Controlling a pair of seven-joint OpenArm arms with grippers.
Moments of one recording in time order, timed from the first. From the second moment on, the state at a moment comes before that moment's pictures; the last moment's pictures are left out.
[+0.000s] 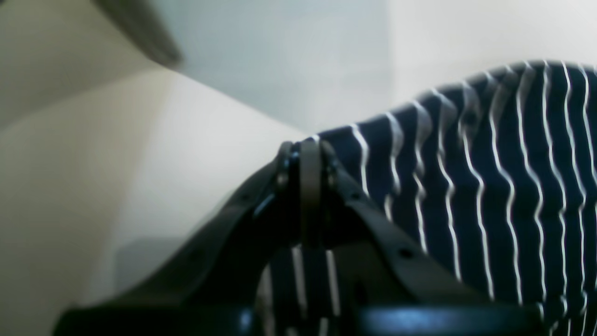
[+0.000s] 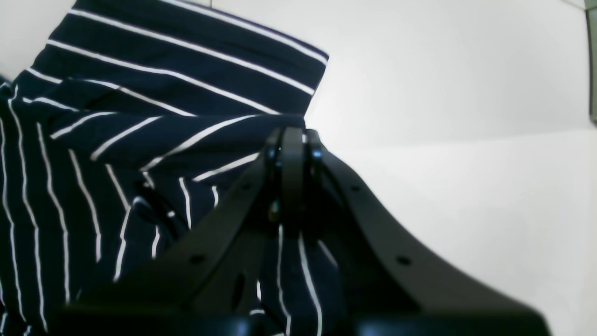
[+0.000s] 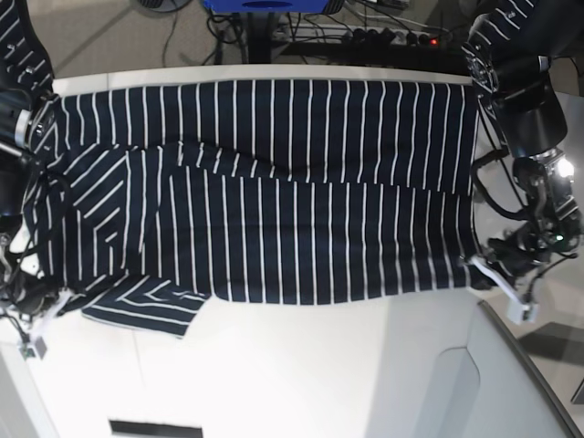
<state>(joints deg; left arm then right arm) -18.1 -18.3 -26.1 62.1 -9.5 -33.8 40.0 30.1 16.6 20.4 46.9 -5.3 32.3 -38.0</state>
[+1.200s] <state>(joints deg) -12.7 -18.5 -26.6 69.0 -9.6 -34.2 39.9 28.1 18.3 20.8 47.0 -5.2 32.3 -35.5</state>
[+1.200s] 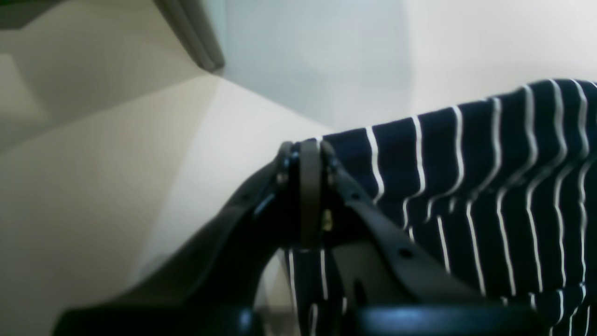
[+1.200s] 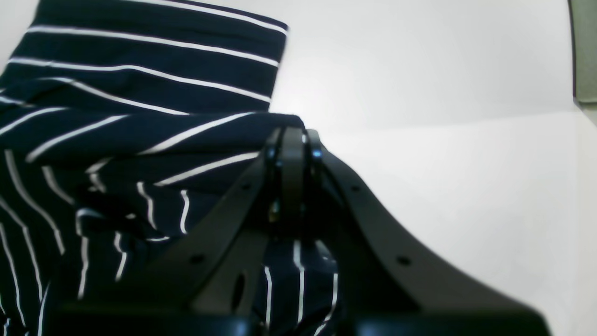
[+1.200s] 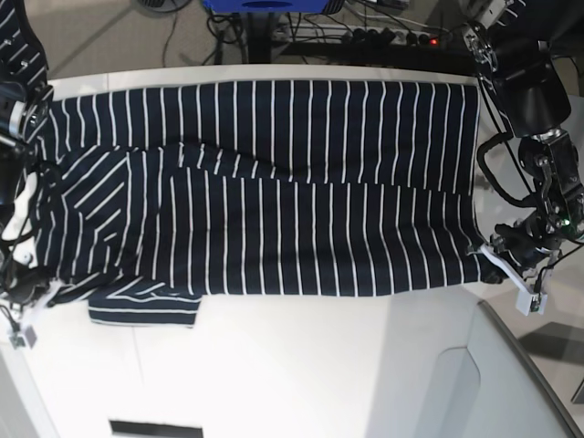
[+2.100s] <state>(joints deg) 4.1 -24.1 -26.5 78.7 -25.5 -34.4 45.2 17.7 18.9 26.1 54.3 -4.8 38.8 -41.2</state>
